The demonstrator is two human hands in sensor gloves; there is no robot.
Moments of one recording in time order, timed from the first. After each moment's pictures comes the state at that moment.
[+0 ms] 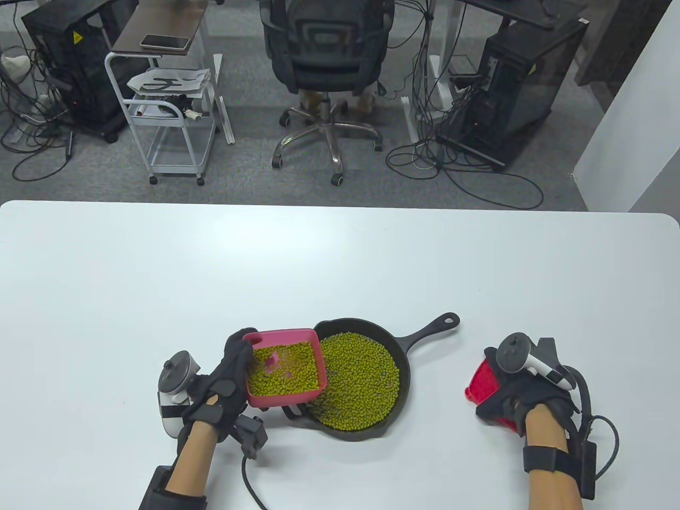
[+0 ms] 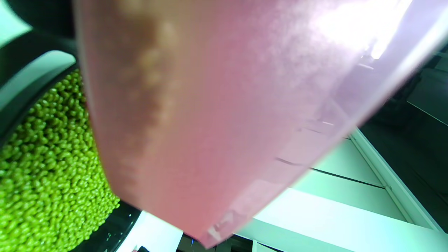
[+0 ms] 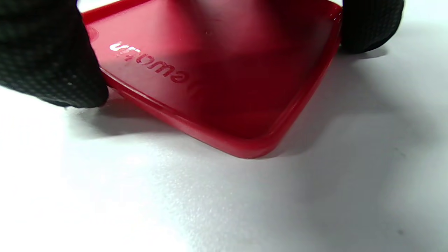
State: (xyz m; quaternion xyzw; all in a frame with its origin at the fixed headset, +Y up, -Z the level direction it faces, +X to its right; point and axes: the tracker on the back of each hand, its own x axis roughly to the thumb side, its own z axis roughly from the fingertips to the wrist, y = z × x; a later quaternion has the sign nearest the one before) left_hand -0.229 -0.772 -0.289 -0.16 0.01 0.76 0.64; right_hand 0.301 -0.758 -0.320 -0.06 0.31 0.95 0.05
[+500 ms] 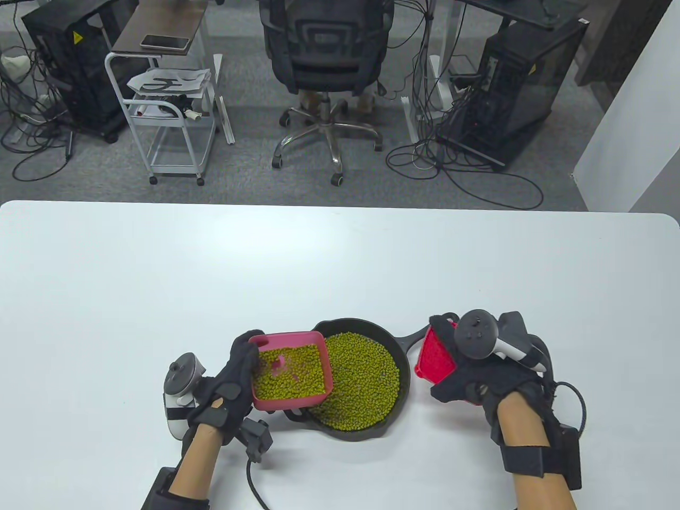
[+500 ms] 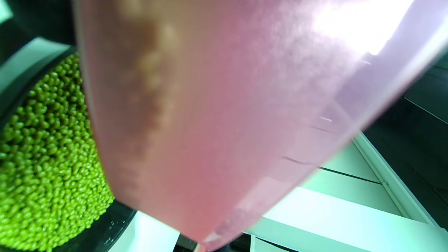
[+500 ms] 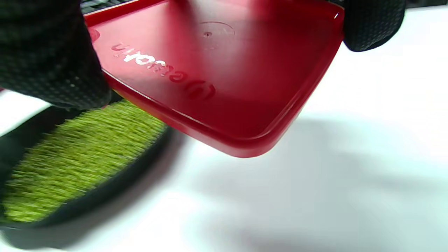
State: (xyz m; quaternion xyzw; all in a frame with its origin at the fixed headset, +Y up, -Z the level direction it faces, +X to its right) left_hand -0.219 -0.771 -0.285 -0.16 0.00 0.76 0.63; right_hand 0.188 -0.649 -0.317 0.11 0.20 0.97 0.07
